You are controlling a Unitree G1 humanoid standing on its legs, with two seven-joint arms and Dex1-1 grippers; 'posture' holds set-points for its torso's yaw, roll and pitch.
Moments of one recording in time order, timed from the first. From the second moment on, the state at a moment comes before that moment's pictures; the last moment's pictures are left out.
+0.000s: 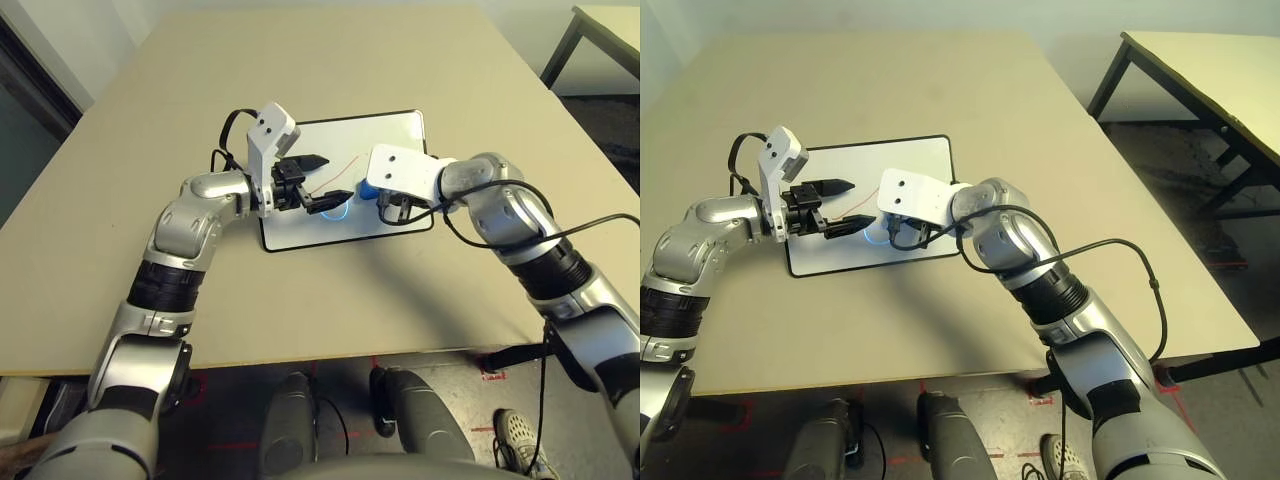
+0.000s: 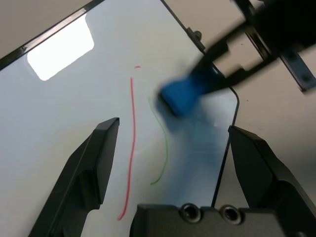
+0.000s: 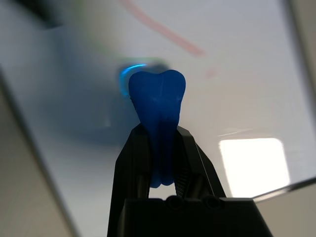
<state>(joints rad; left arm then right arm) -0.70 0.54 -0.10 0.07 -0.31 0.57 -0.90 -1.00 -0.46 0.48 0.14 -0.28 0.66 0.92</state>
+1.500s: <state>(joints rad) -0.70 0.59 -0.08 0.07 -0.31 0.57 -0.90 -0.93 -0.44 0.48 0.14 -0.28 0.60 0.95</state>
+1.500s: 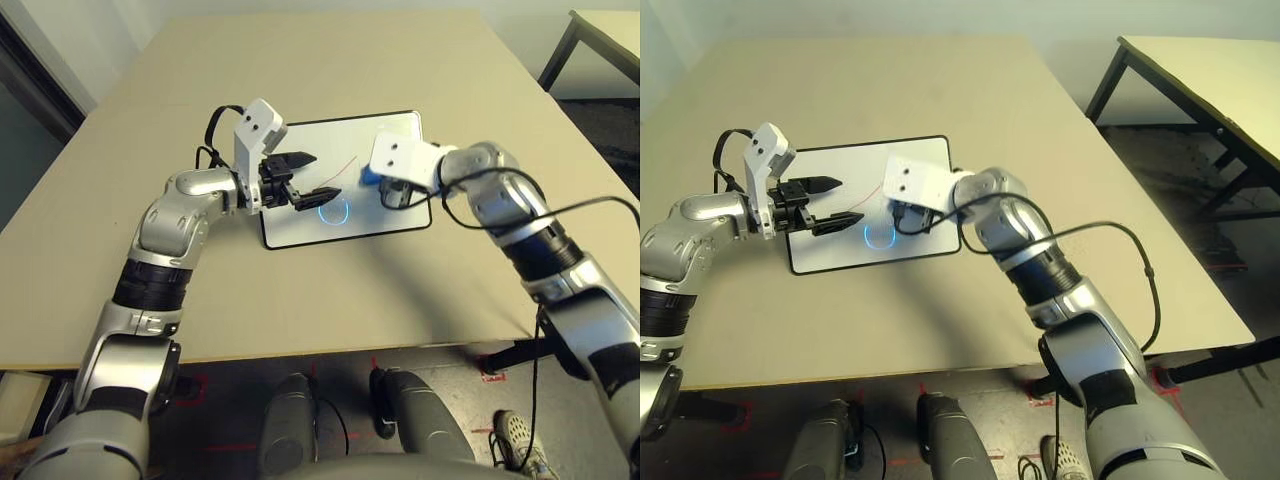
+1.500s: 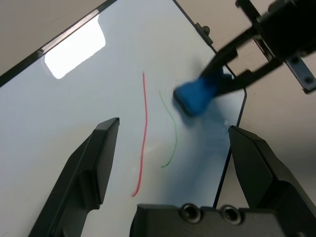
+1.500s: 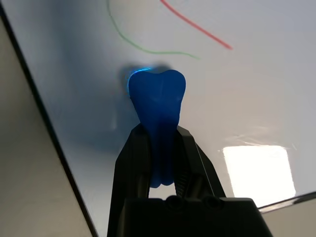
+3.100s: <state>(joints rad) -0.70 0.61 -0.08 0.06 -0.31 0.58 -0.90 -0.96 -0.39 0.43 0.22 -0.28 0.55 0.86</state>
